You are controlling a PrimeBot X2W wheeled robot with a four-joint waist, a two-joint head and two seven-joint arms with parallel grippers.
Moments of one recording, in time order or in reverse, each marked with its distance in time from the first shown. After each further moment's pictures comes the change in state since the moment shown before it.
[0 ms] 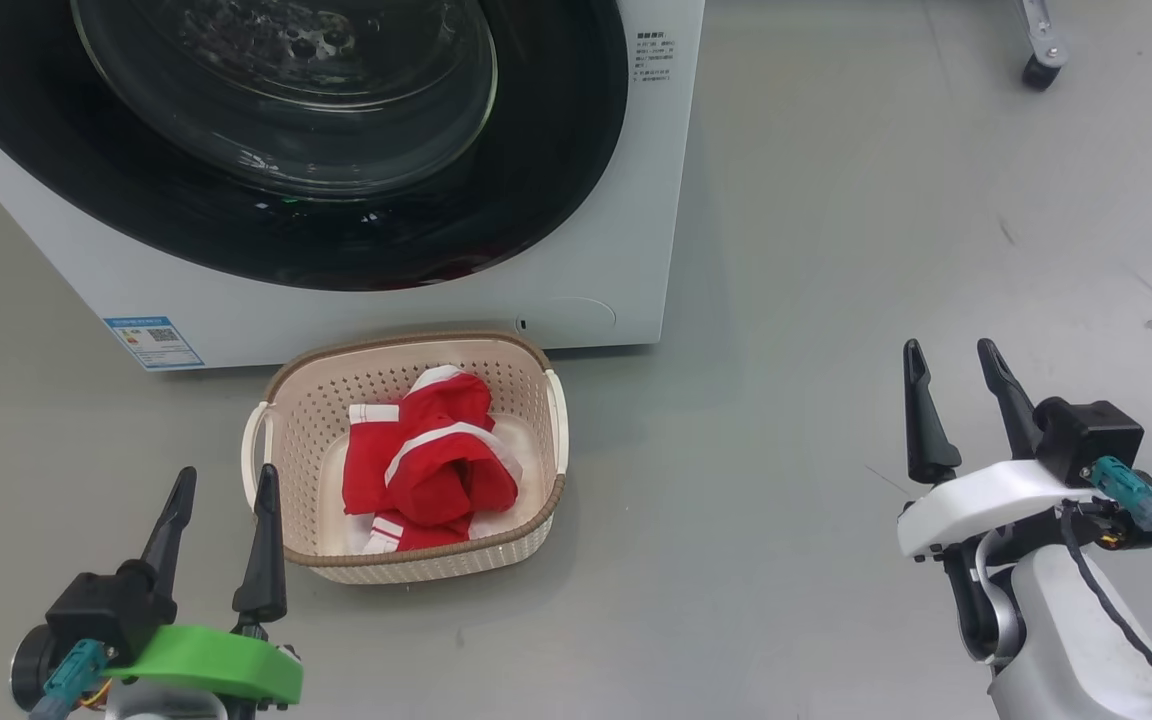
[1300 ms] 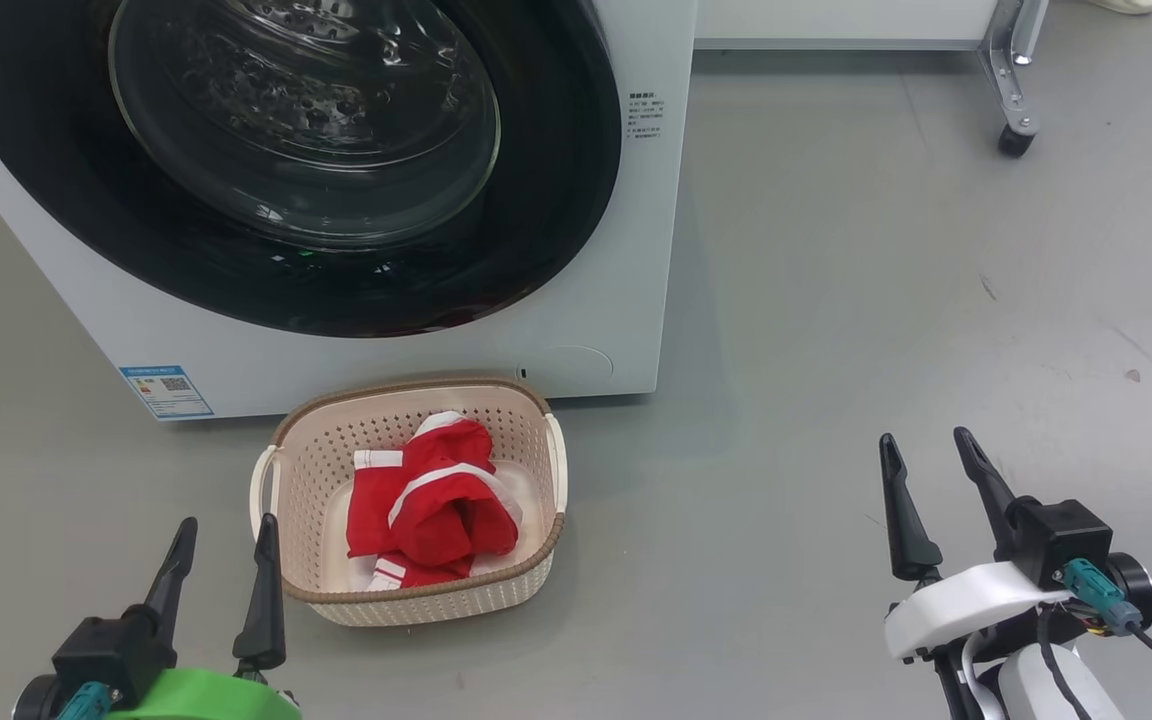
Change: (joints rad) left arm 0.069 0.002 0.004 0.002 0.004 0.020 0.000; right arm 0.202 0.030 -0.005 -0.142 -0.110 0.002 0.000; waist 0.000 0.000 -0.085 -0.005
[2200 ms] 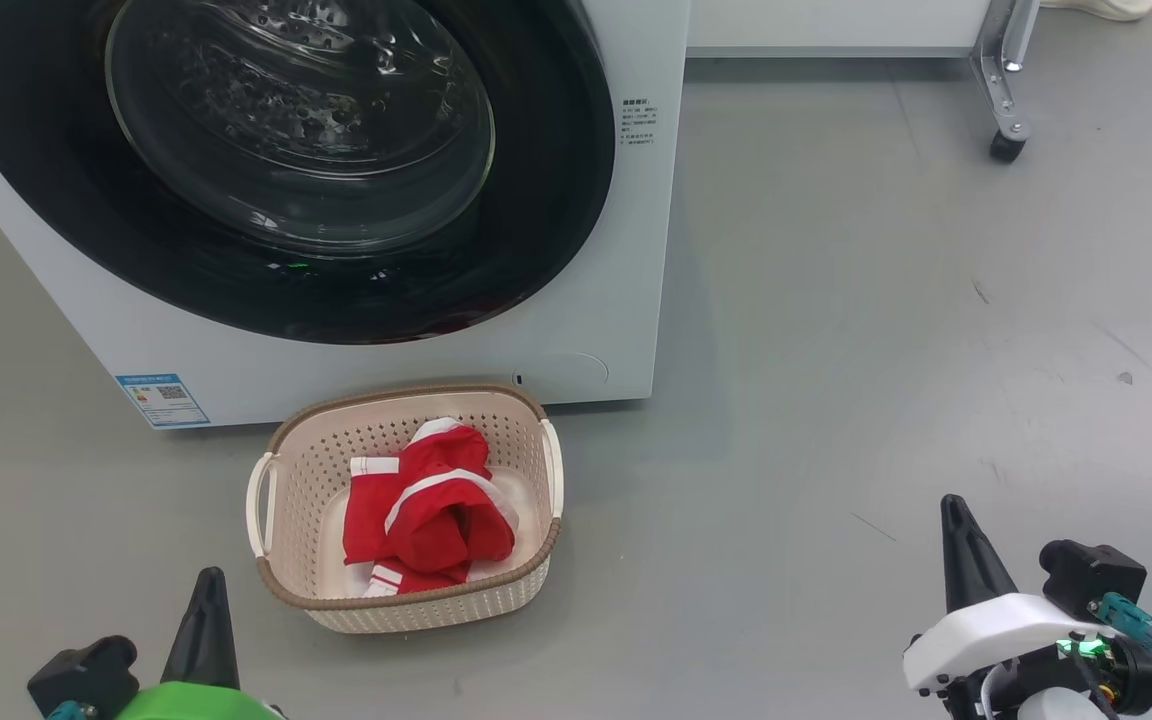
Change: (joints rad) left arm 0.008 -0.020 0.017 0.092 -0.195 -0.001 0.071; right arm 0.051 0.019 -0.046 0.061 0.184 0.018 0.058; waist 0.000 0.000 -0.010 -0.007
